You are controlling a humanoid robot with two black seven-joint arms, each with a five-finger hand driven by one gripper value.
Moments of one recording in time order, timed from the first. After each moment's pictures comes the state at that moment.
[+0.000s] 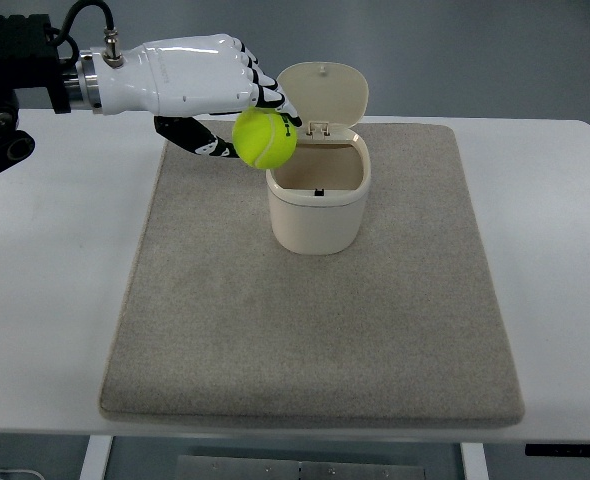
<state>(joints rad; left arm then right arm) -1.24 0.76 -0.35 -1.39 1.86 0.02 -0.53 0.01 0.00 0.01 0.22 0.09 -0.14 0.26</state>
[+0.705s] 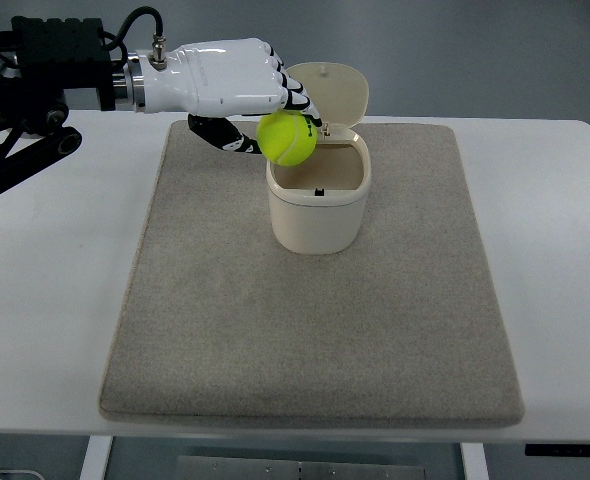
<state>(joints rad) -1.25 0.61 -0.35 -1.24 1.98 0.02 -0.53 0.01 0.00 0.01 0.22 0.09 -0.14 0.26</state>
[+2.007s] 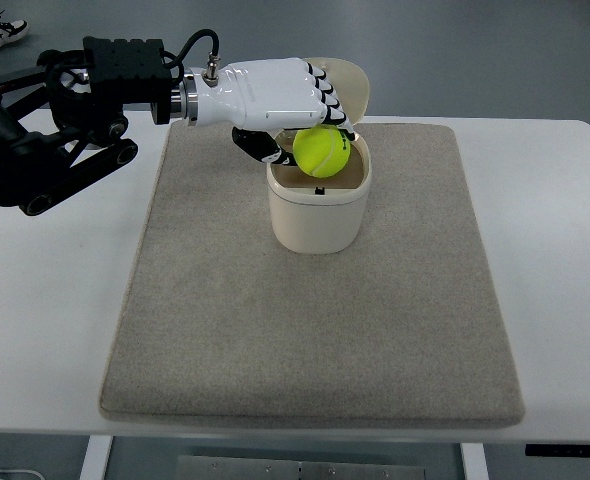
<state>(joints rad) -1.23 0.45 -0.35 -1.10 2.00 0.03 -0.53 0.01 0.00 0.01 0.22 0.09 -0.14 0.26</state>
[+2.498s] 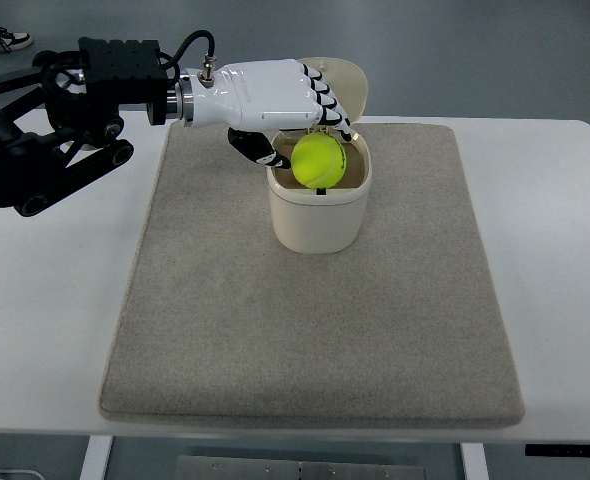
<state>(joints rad) -1.23 0.46 -0.35 -1.11 2.00 0.02 -0.53 0.01 0.00 0.01 0.22 0.09 -0.14 0.26</state>
